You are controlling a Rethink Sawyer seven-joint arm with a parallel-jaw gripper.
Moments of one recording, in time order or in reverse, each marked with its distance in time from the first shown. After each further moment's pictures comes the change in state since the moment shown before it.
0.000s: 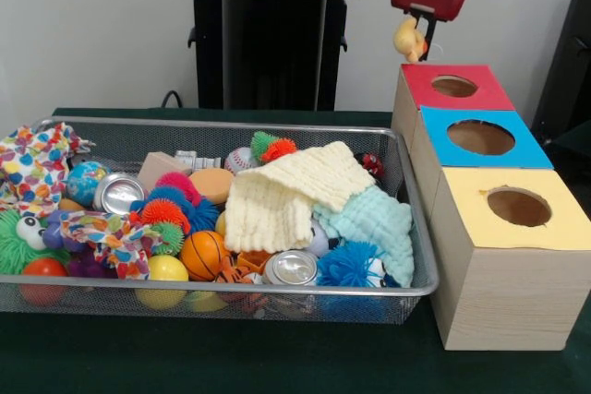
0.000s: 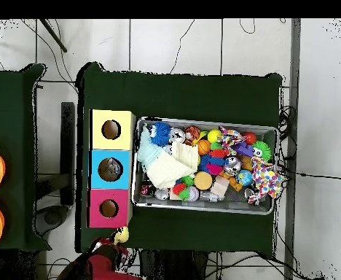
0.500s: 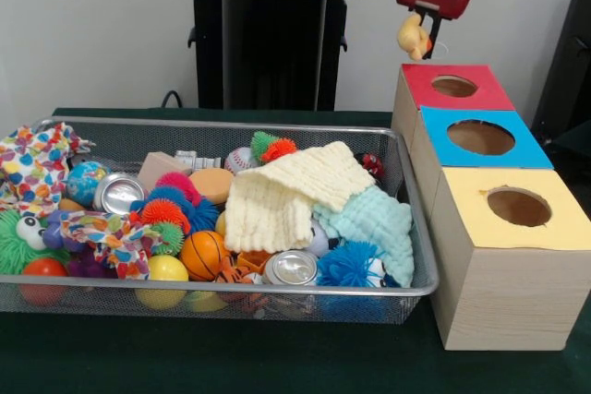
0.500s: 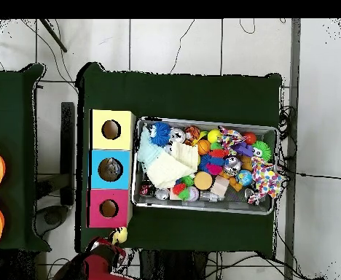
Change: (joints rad) arm 0.059 0.000 -0.037 -0.008 0.080 0.014 0.000
